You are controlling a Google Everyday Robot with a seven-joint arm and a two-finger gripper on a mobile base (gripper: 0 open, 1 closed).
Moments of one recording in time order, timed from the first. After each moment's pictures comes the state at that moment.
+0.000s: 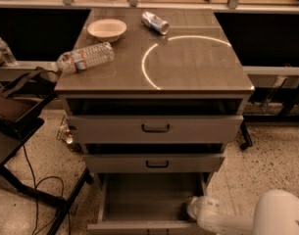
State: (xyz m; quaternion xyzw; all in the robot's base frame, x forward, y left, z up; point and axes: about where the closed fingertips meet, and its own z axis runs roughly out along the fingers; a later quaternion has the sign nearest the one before) arm 0.542 -0.222 0.098 -0.61 0.76 -0.10 0.21
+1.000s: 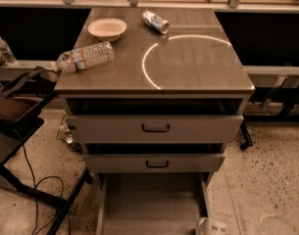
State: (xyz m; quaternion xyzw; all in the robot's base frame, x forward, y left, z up) arm 0.429 -0.251 0.139 -0.57 0.80 -0.13 0.15
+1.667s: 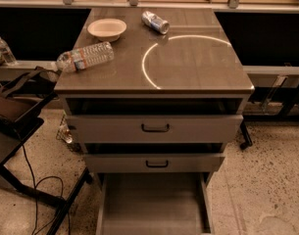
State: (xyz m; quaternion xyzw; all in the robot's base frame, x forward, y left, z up) arm 0.337 -0.244 0.171 -0.59 0.79 -0.15 0.06
